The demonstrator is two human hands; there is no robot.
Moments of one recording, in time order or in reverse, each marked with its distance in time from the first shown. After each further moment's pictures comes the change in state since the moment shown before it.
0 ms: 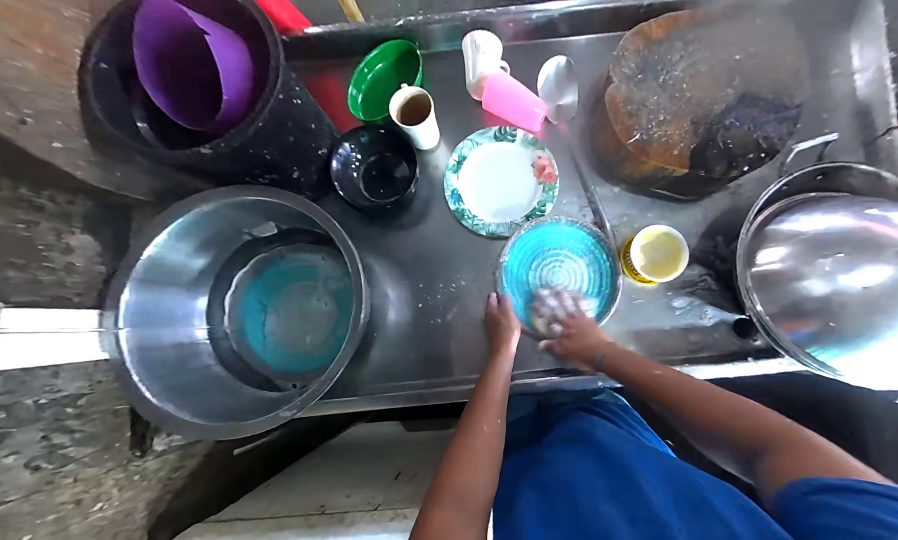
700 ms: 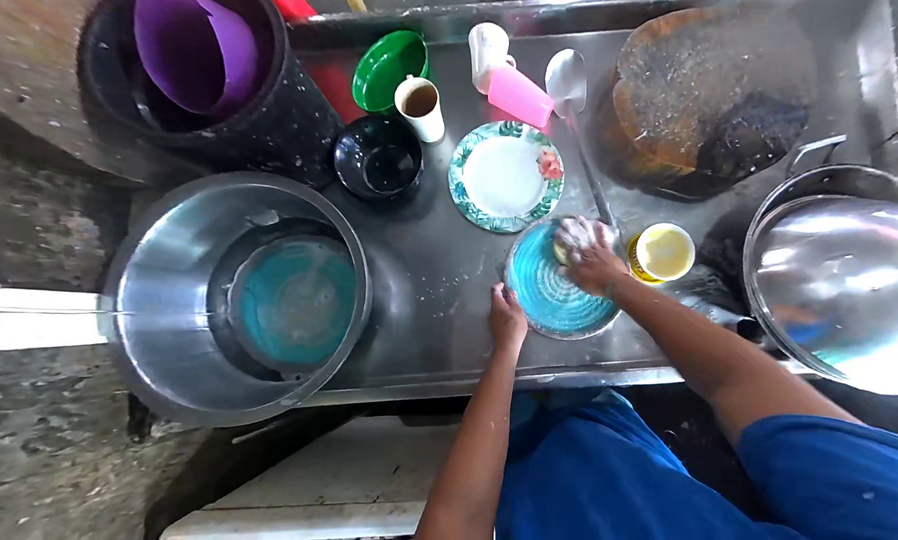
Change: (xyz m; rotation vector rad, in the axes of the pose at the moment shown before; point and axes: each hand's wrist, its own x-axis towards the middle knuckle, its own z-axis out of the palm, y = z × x) left_hand -0.005 0.000 0.005 0.088 -0.016 0.013; right_hand 0.071 0.077 -0.063 -0.171 0.171 0.045
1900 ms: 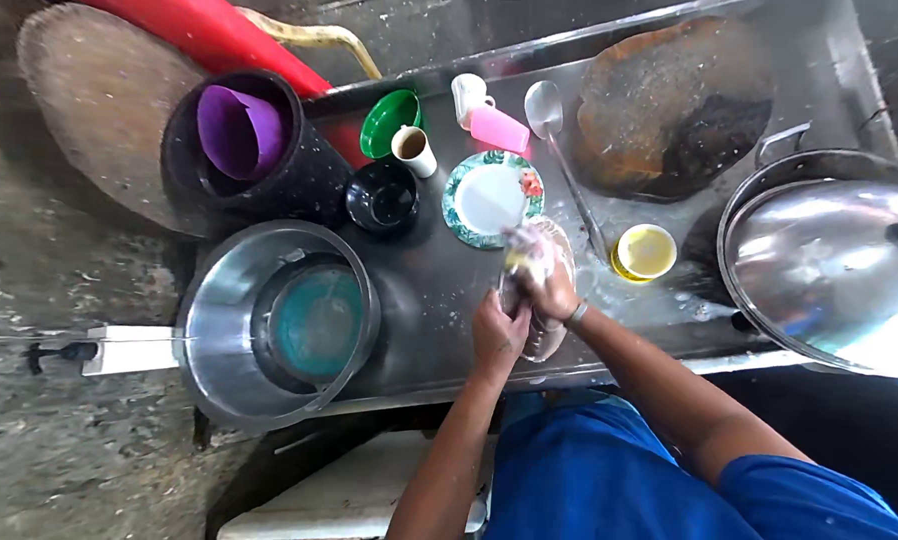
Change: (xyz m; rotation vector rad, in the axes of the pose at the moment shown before) left_hand -0.099 0.103 -0.056 0.301 0.182 0.631; right_hand -0.025 -0.100 -0.075 0.825 0.717 -0.159
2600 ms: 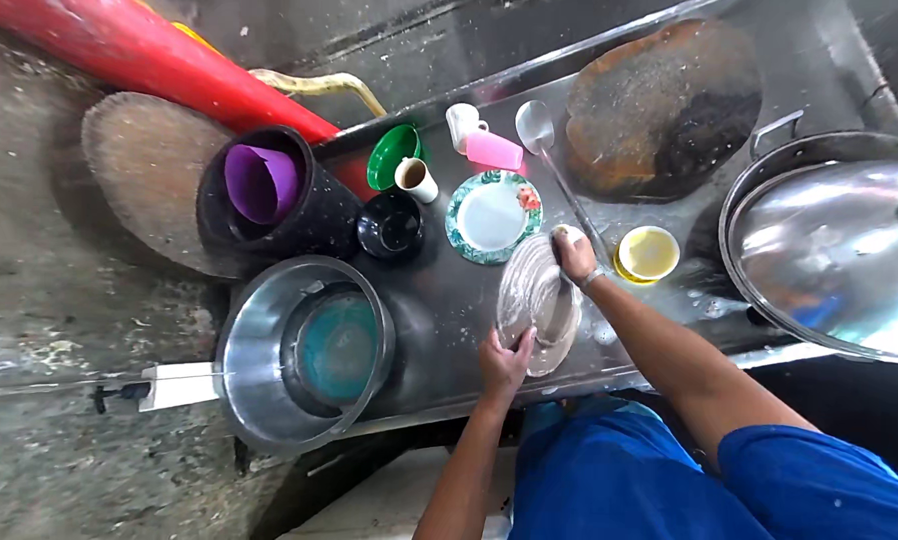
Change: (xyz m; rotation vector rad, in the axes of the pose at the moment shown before) left_hand -0.028 -0.043 0.009 -0.195 0.025 0.063; right_hand 0.029 0.084 -0.024 0.019 0.081 0.581
